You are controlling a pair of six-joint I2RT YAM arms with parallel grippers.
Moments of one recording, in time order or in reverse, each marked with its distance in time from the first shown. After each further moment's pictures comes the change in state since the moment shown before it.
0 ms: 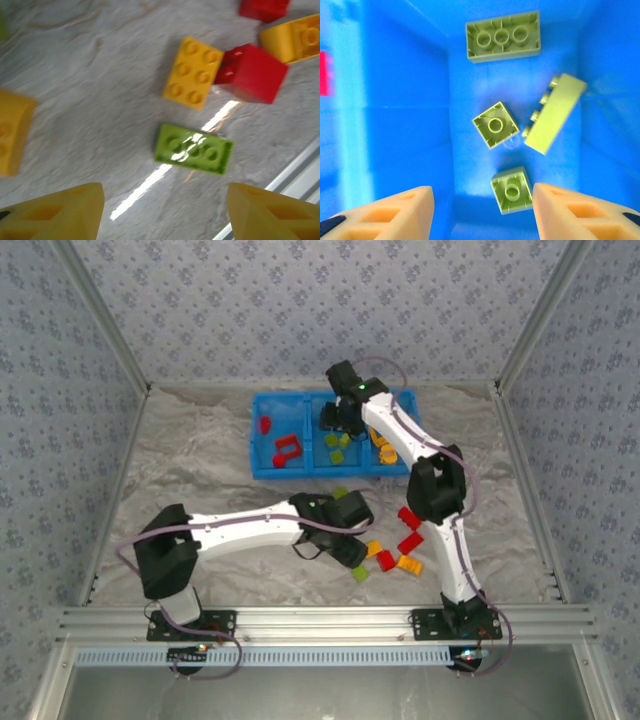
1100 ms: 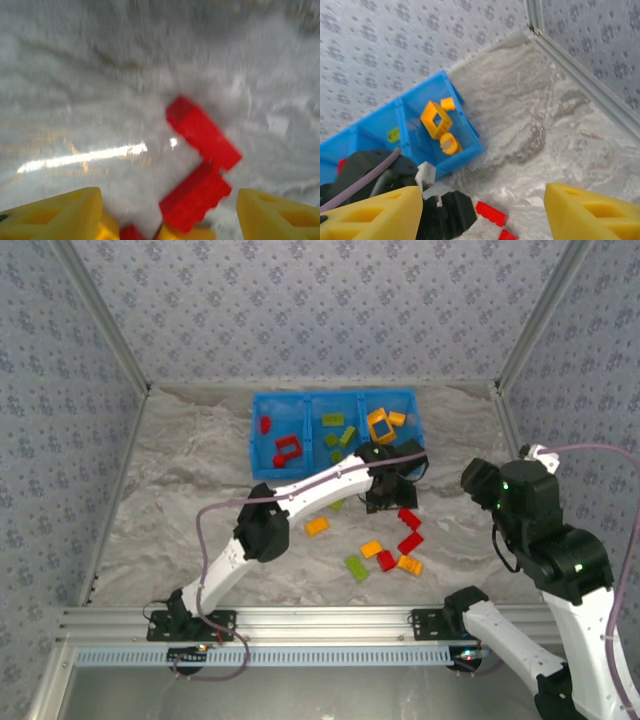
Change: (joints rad) left arm 0.133 0.715 1.084 -0.404 0.072 -0.619; right arm -0.104 -1.492 -0.826 -0.187 0.459 0.121
